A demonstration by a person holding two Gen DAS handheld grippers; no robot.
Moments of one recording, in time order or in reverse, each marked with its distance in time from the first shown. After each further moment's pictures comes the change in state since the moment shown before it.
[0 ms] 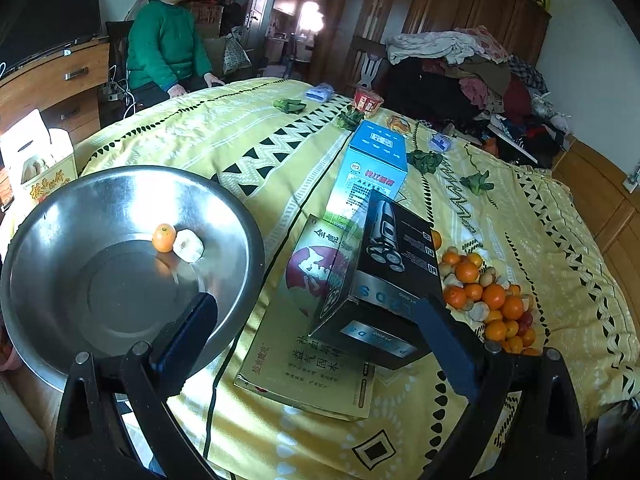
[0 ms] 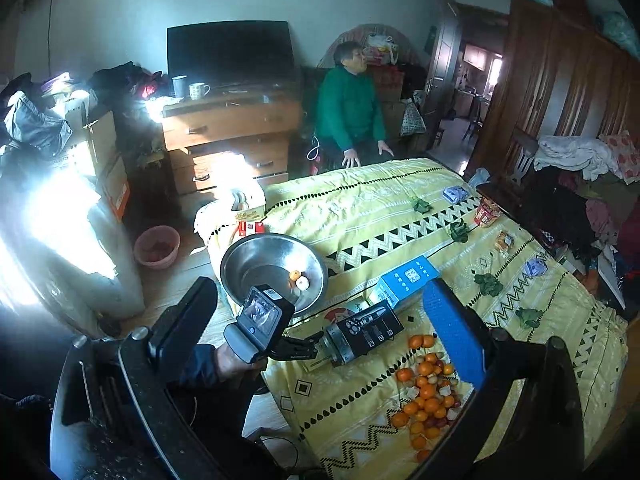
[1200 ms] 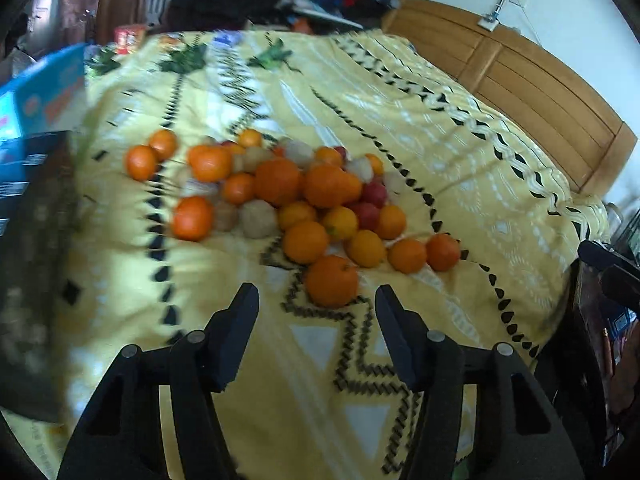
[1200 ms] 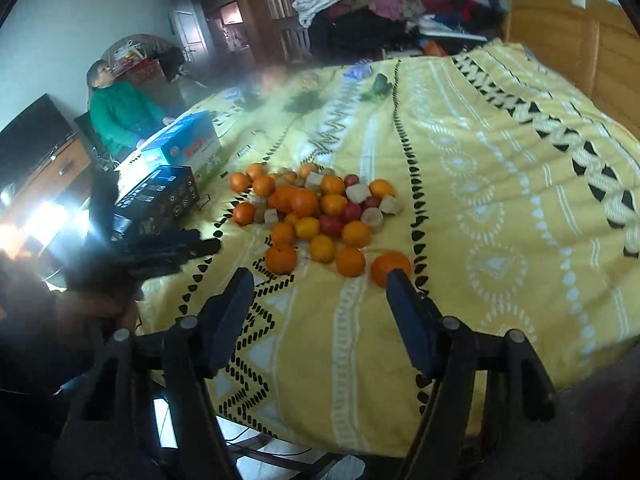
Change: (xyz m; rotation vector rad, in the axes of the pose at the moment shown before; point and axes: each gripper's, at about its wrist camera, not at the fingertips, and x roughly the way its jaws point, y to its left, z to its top) left arm 0.130 -0.238 -0.088 0.451 0.324 -0.518; right arm 0.077 -0.137 -0.417 0.803 0.039 -0.425
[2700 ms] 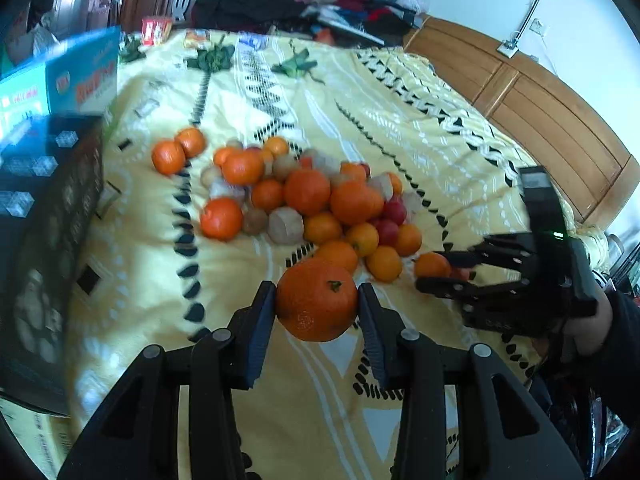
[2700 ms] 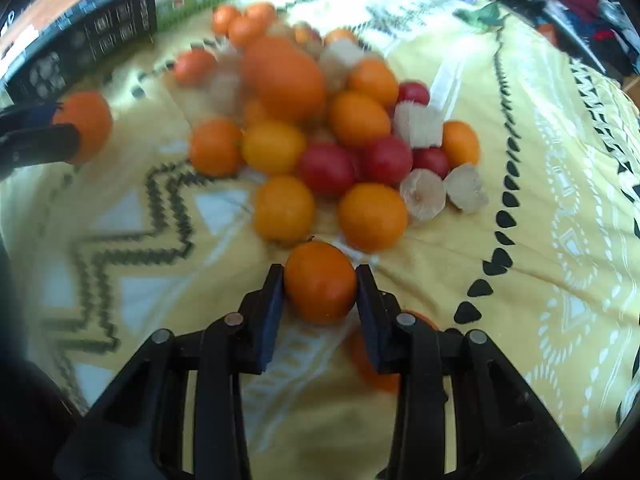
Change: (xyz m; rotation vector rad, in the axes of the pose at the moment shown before) left arm -0.022 0.022 0.000 -0.078 -0.066 0.036; right arm 0.182 0.000 0.011 -0.453 0.393 -0.038
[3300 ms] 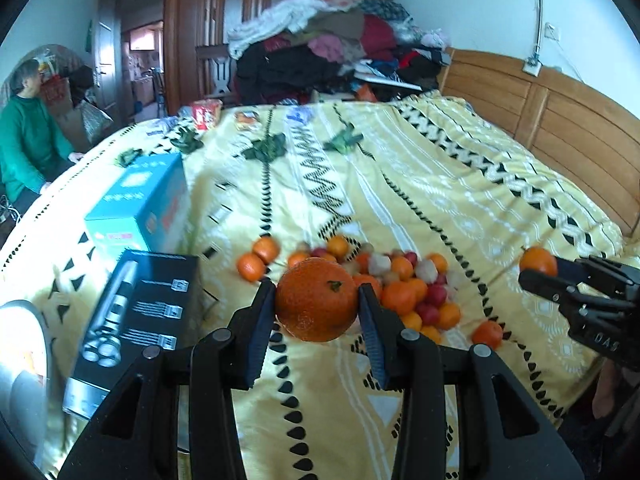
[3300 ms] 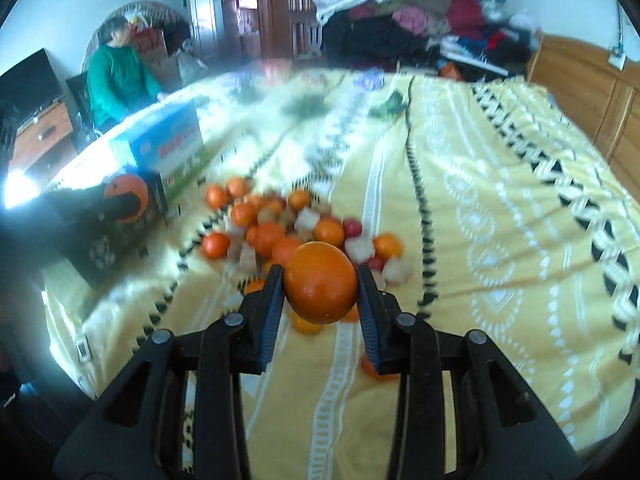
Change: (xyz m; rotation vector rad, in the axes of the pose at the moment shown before) left arm -0.076 -0.021 0.061 0.091 -0.188 0.286; right arm -0.128 0.009 0.023 0.288 -0.403 -0.088
